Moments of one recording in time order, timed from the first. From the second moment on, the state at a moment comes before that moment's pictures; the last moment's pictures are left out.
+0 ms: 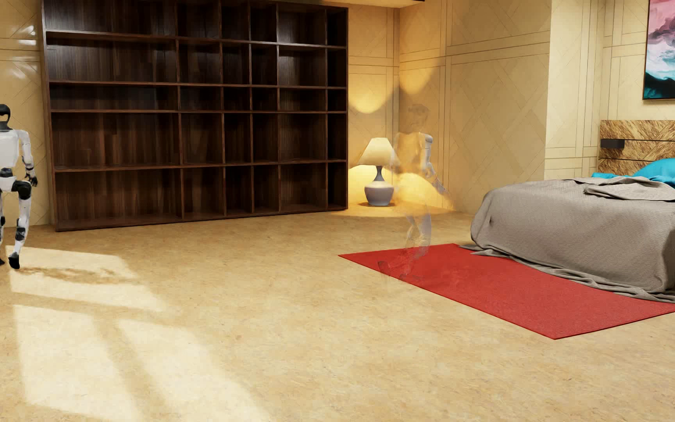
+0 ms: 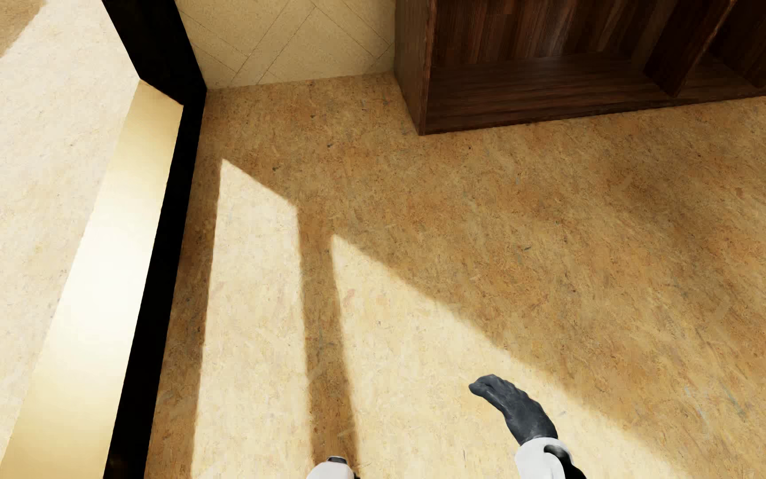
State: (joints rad) body -0.51 -0.30 0.06 0.04 0.15 0.04 -0.10 -0.09 0.09 0.71 1.09 0.12 0.08 -0.05 -0.12 0.09 -0.11 -0.09 0.24 -0.33 0.16 1.04 0.49 0.99 -0.81 0.06 0.00 -0.09 -0.15
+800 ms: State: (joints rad) body -0.20 -0.51 0.00 -0.10 -0.14 0.01 -0.27 -0.17 0.08 0.72 0.54 -0.05 0.15 -0.29 0.13 0.04 -0.14 -0.06 0.02 -0.17 0.11 1.15 0.46 1.00 -0.70 0.13 0.05 -0.13 -0.21
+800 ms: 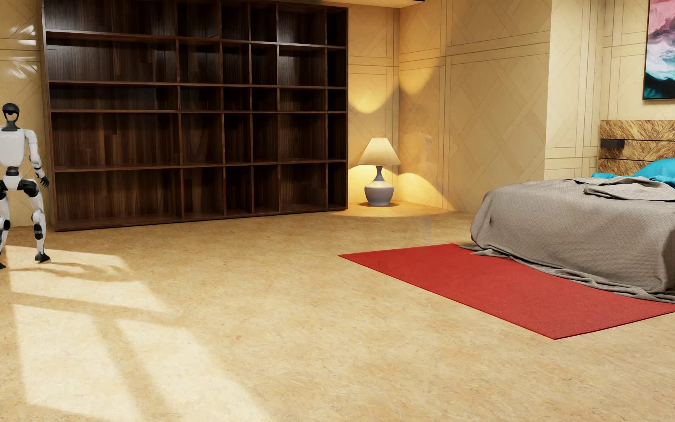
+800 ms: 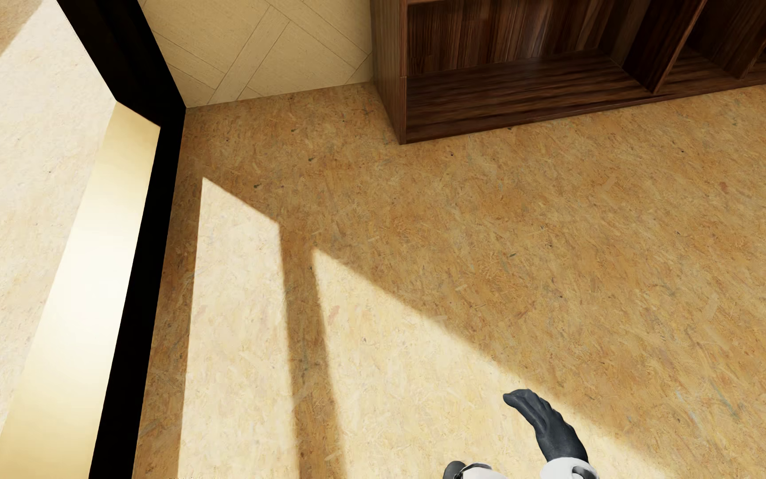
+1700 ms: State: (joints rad) body -0.88 0.05 0.08 0.00 0.18 0.08 0.13 -0.05 0.08 0.71 0.33 0.31 -0.11 -0.19 -0.38 0.12 -0.12 -0.02 -0.12 -0.15 0.24 0.74 0.30 0.90 -0.78 -0.02 -0.17 -0.22 -0.12
